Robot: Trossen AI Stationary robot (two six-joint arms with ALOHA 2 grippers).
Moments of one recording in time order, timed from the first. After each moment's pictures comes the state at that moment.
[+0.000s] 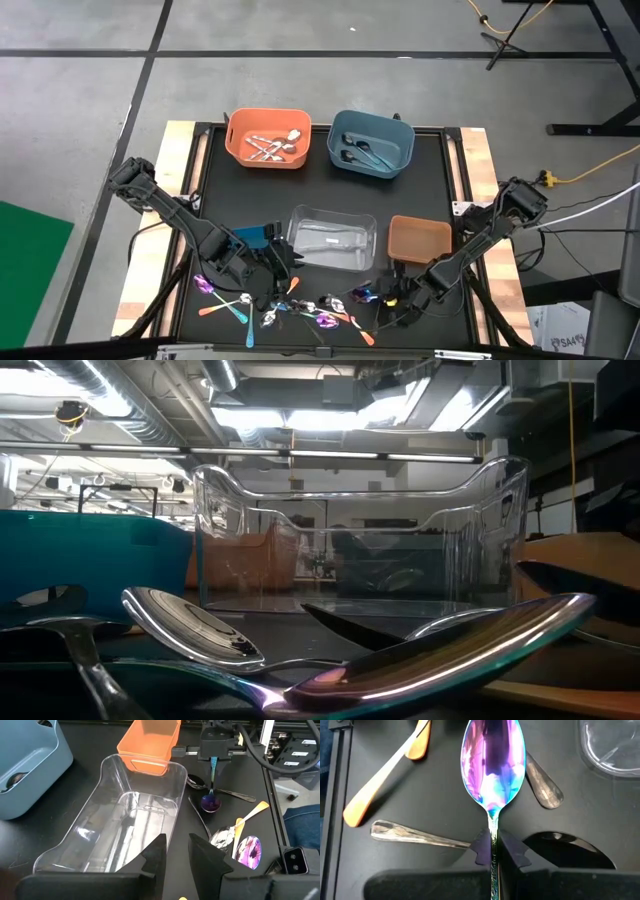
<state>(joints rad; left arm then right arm) -0.58 1.57 1.34 -0.59 -0.59 -0.51 0.79 1.69 0.83 -0.19 0.27 0.83</state>
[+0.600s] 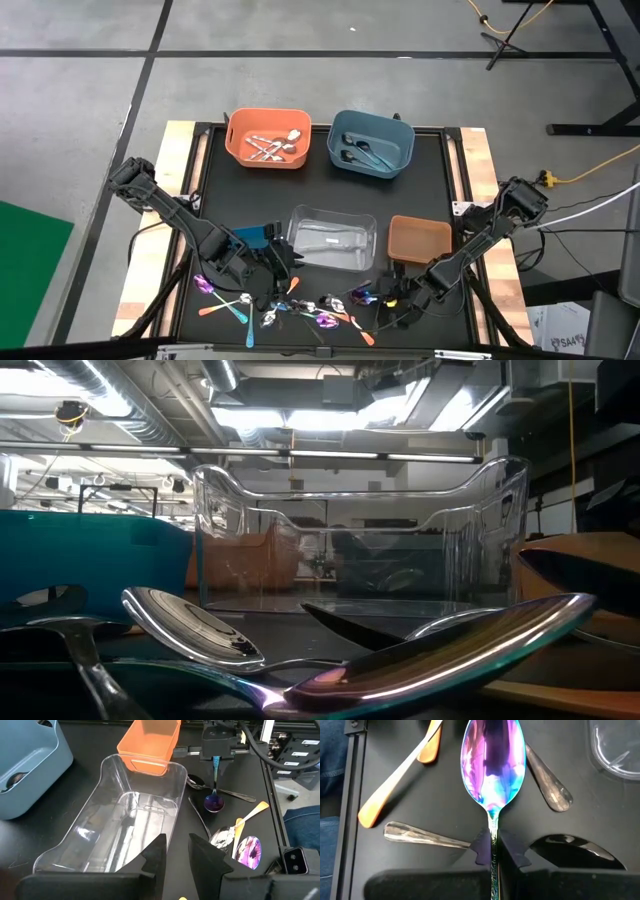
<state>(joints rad) -0.58 1.57 1.34 -0.59 -0.59 -0.51 0.79 1.68 0.84 -0.17 0.25 0.83</state>
